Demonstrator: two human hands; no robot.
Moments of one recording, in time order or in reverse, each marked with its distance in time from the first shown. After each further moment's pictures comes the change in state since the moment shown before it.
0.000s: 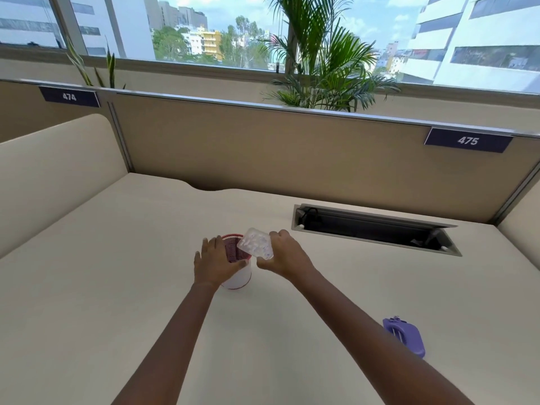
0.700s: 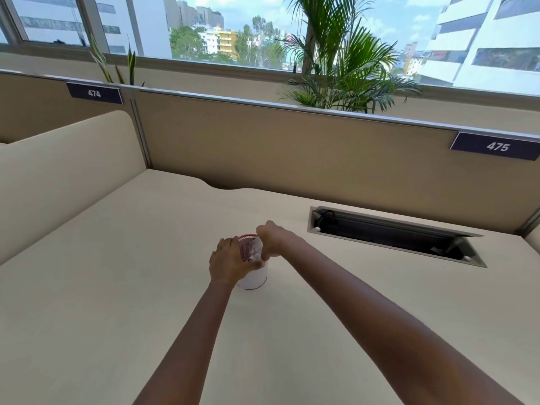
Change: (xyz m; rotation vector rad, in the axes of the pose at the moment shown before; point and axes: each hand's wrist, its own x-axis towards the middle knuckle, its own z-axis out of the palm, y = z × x) left_hand 0.002 -0.004 -0.005 -0.109 0.049 -0.023; right_hand 0.060 -0.049 0.005 -0.346 -0.397 -0.076
